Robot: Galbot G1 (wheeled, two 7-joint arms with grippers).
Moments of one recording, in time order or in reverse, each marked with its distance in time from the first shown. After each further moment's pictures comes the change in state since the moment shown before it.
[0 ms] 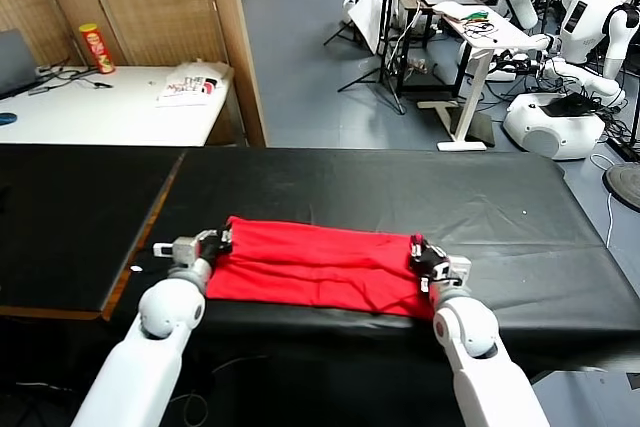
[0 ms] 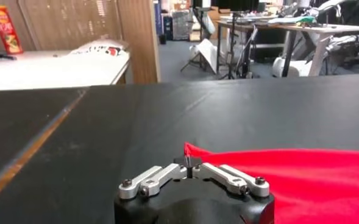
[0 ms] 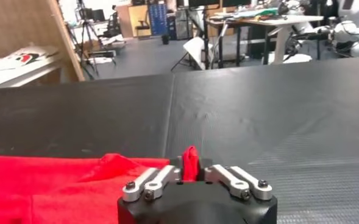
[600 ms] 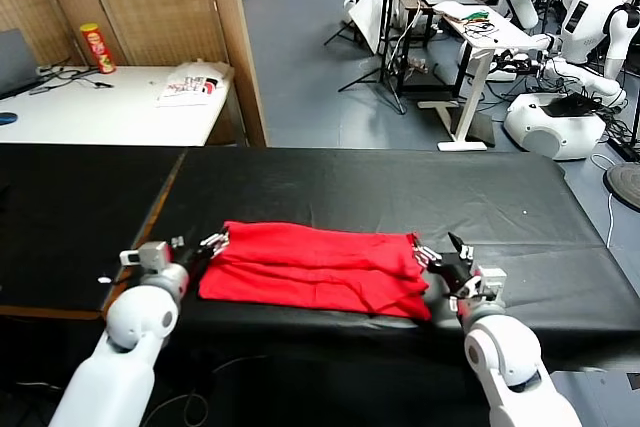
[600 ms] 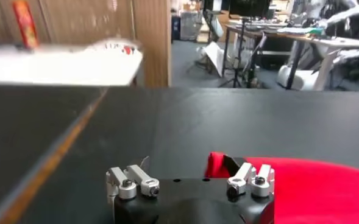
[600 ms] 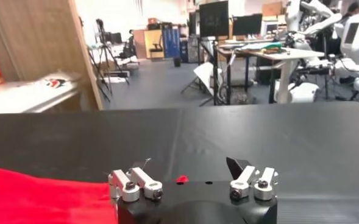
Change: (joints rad) left arm 0.107 0.015 -0.122 -0.144 -0.286 0.062 -0.046; right arm -0.156 -0.041 0.054 0.259 0.029 -0.002 -0.015
